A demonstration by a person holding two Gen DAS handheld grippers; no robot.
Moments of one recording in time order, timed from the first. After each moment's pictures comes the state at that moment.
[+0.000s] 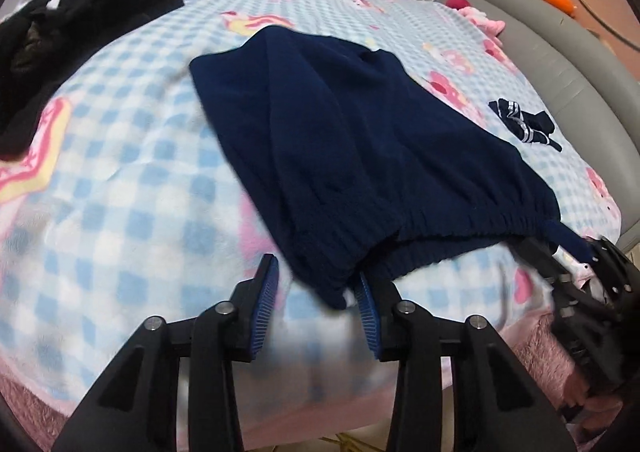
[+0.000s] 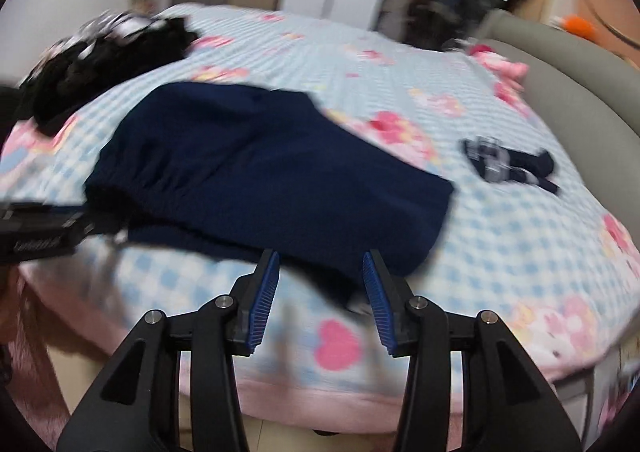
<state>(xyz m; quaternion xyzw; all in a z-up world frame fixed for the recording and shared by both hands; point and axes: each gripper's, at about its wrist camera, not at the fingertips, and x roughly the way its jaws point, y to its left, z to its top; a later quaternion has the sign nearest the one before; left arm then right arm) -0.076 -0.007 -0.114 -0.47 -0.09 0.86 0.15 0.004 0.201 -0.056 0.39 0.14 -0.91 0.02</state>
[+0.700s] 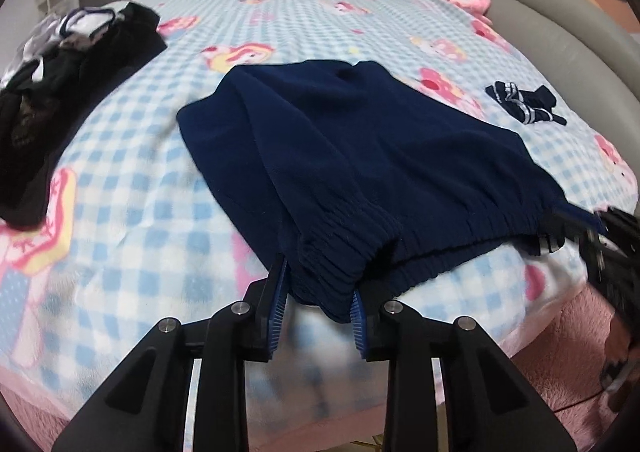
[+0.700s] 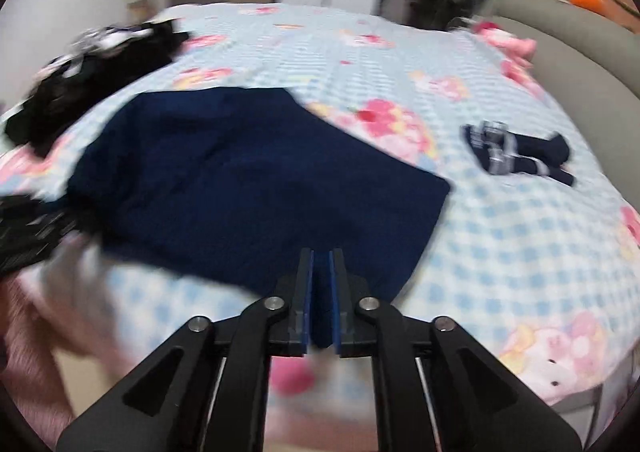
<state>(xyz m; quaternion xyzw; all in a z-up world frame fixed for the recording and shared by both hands) -0.083 0.011 -0.091 -0.46 -0.01 0.88 0.14 -0.011 0.249 -0.049 0.41 0.09 -0.91 0.04</state>
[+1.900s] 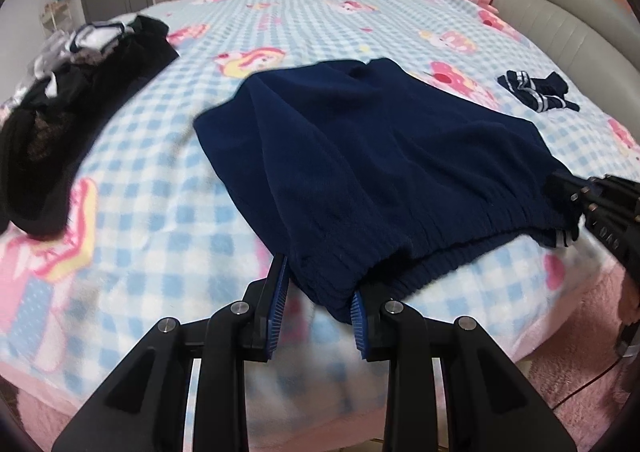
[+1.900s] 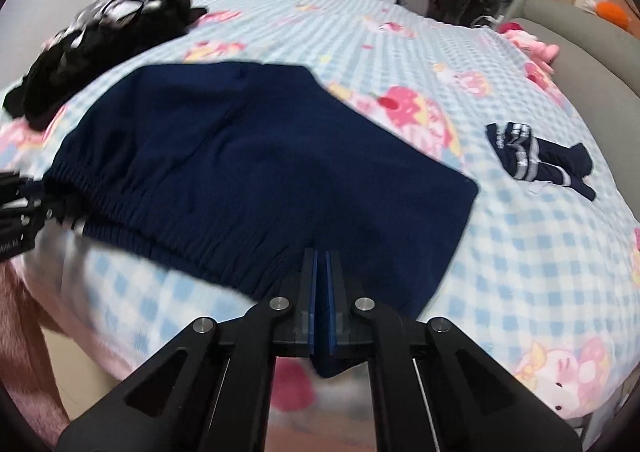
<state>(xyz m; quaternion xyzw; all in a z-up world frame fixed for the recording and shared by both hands) -0.083 0.013 -0.090 -0.45 0.04 0.88 0.12 -0.044 0.258 -0.064 0.43 0.10 -0.90 0.00</state>
